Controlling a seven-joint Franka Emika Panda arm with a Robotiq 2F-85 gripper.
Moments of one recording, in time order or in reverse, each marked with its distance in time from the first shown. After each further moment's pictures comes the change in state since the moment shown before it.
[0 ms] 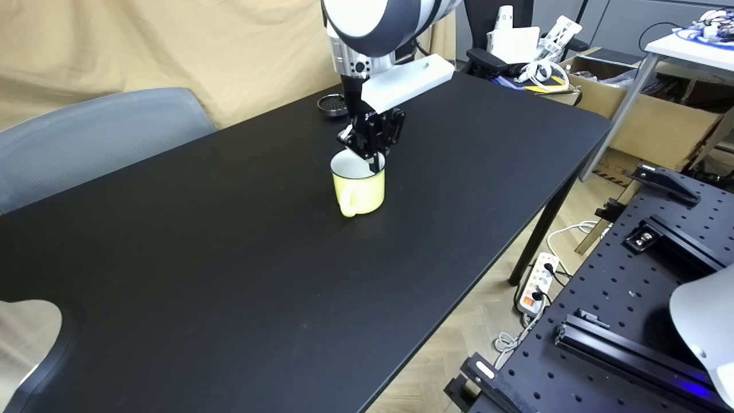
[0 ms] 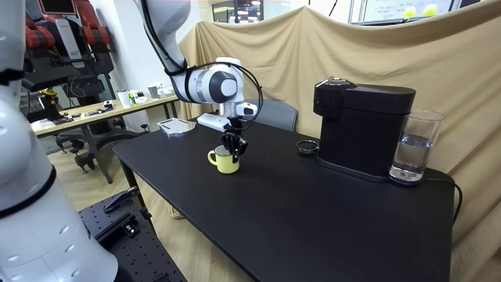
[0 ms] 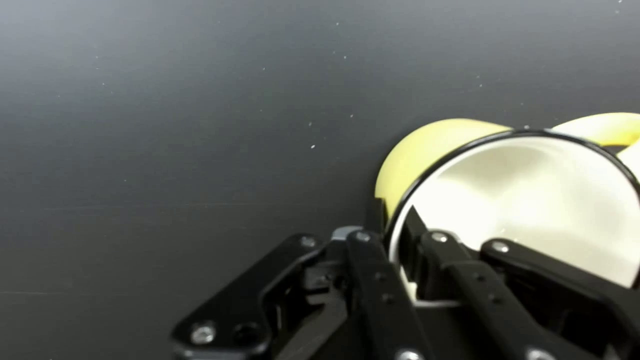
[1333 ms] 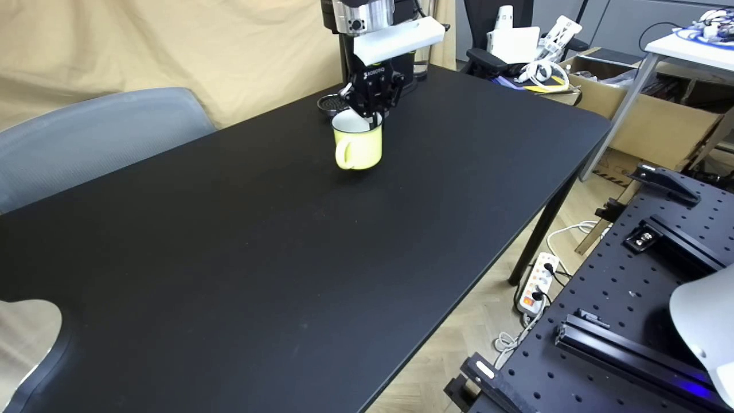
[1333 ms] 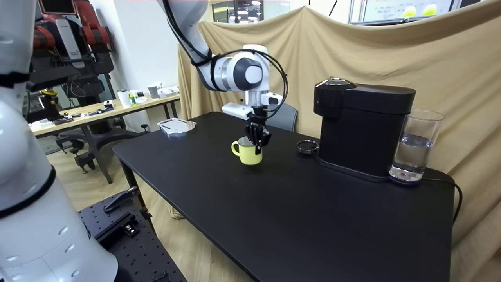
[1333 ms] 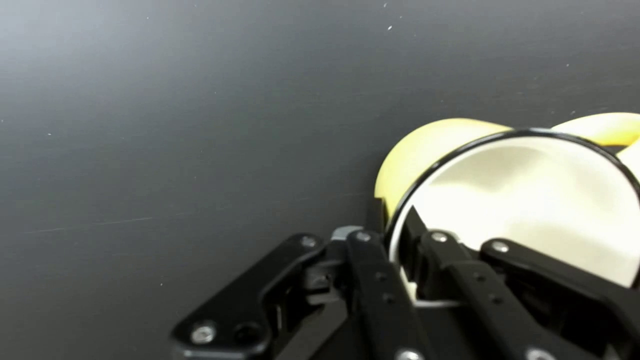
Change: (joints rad) arm -0.027 0.060 -0.087 0.206 0.038 -0.146 0.001
